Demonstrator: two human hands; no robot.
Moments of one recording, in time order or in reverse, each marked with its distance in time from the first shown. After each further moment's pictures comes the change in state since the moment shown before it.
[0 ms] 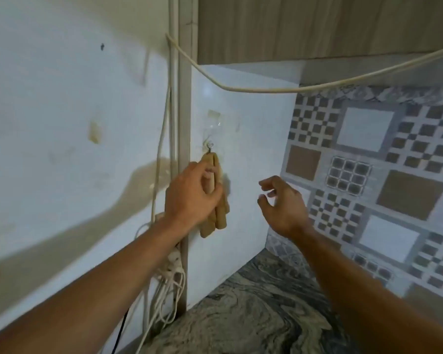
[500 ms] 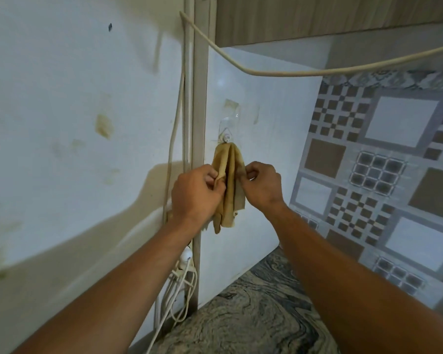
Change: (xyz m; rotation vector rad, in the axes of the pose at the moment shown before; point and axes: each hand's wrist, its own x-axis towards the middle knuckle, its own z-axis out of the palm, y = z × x) left_hand 0.009 -0.025 0.012 -0.031 0.081 -0.181; right_hand 0.065 -0.039 0.074 0.290 0.000 0.159
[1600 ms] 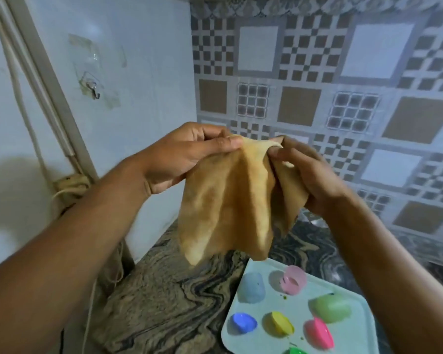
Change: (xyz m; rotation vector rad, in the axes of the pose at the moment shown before) left_hand -0.086 0.166 -0.005 -0.819 -1.255 -0.004; right_hand -0.210 0.042 -0.248 0.630 -0.068 0.285
